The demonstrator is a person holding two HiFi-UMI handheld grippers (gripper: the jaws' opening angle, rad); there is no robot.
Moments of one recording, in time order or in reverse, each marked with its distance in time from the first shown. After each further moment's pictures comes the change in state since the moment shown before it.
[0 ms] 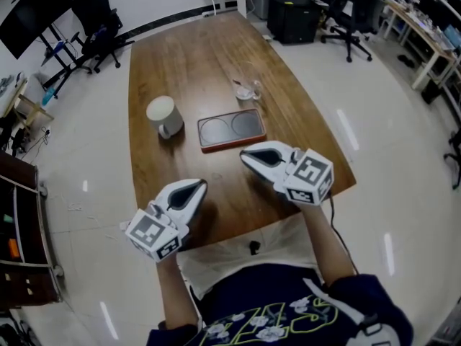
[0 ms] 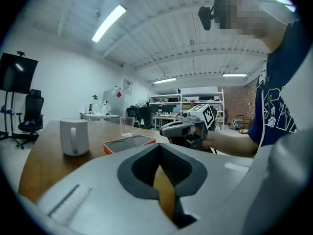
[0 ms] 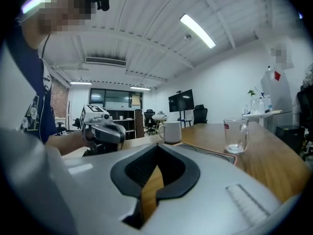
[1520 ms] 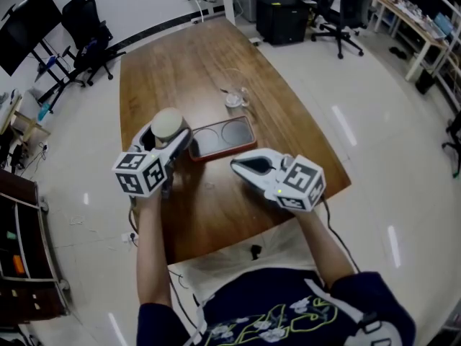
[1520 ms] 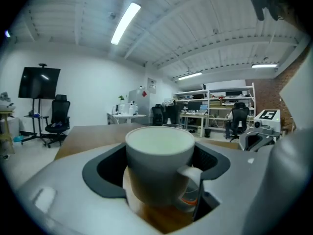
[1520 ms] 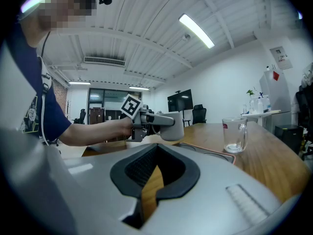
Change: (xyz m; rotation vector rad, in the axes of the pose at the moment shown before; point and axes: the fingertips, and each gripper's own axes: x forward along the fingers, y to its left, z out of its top) left arm 0.067 0.168 0.045 -0.061 0.043 0.300; right arm -0.001 -0.001 0.000 0.007 0.006 -0.024
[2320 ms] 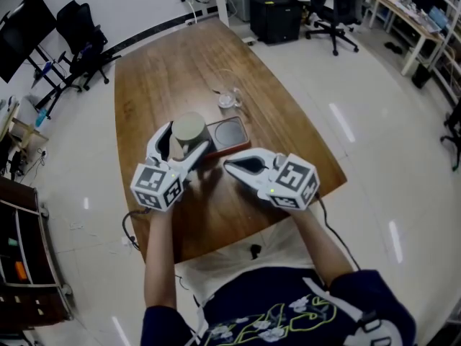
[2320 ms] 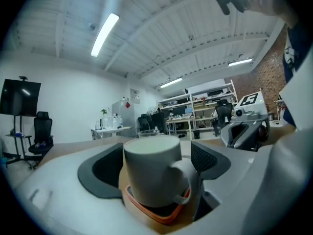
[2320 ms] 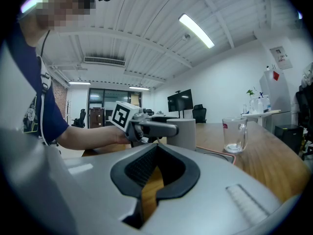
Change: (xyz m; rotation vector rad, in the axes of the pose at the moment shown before) left arm 0.015 -0.069 -0.004 0.180 -0.128 -0.146; right arm 0.001 0.000 -0.005 0.001 0.010 0.008
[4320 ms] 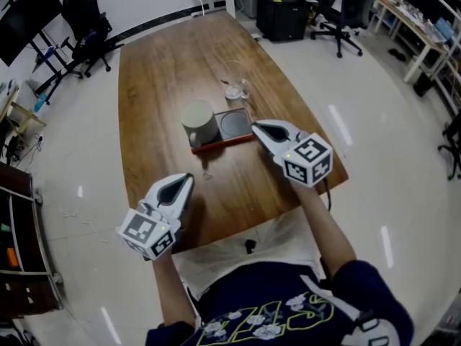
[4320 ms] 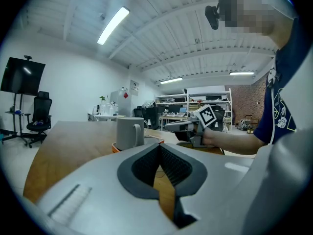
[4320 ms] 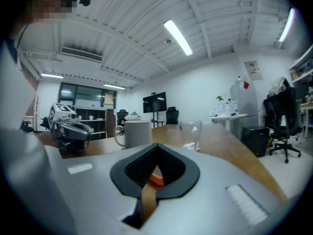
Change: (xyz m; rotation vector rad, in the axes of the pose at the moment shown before) left arm -0.112 -0.074 -0.028 -0.143 0.067 -0.067; right arm -0.032 -0.090 -0.002 0.058 -0.026 -0.321
